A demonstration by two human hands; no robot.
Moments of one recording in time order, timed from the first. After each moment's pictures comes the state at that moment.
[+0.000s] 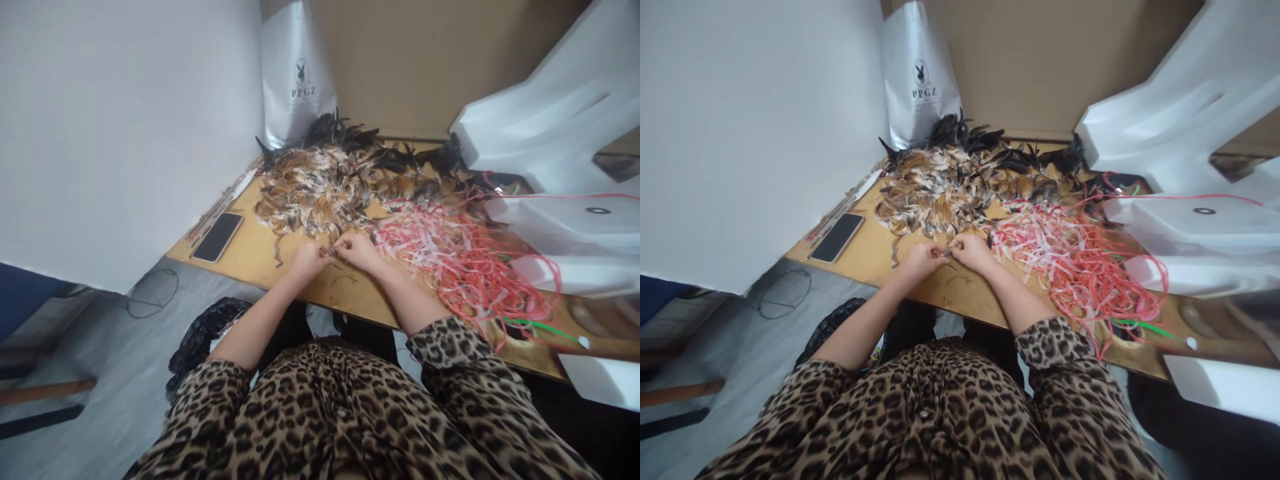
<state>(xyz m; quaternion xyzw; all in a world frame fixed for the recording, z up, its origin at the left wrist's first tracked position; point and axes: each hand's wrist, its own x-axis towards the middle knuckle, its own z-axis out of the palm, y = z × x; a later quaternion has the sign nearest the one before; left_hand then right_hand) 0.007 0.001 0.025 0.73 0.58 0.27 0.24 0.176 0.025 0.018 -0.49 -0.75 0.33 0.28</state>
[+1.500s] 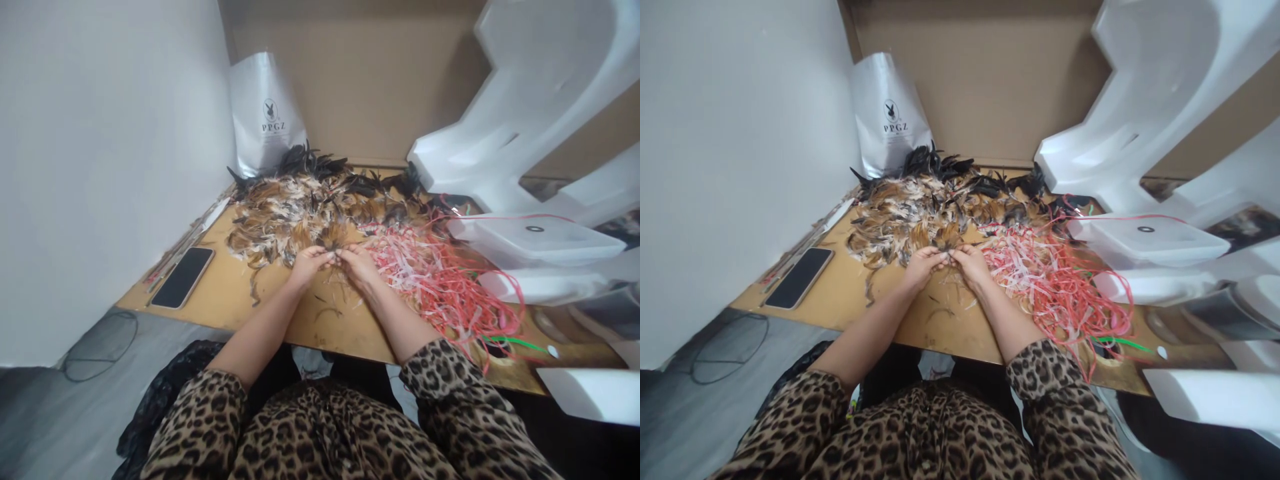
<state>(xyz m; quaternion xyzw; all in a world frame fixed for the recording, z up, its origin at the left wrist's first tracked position) 0.068 0.069 0.012 0.40 0.38 0.50 0.66 0.196 0.057 0.018 -0.44 -0.39 0.58 0.56</state>
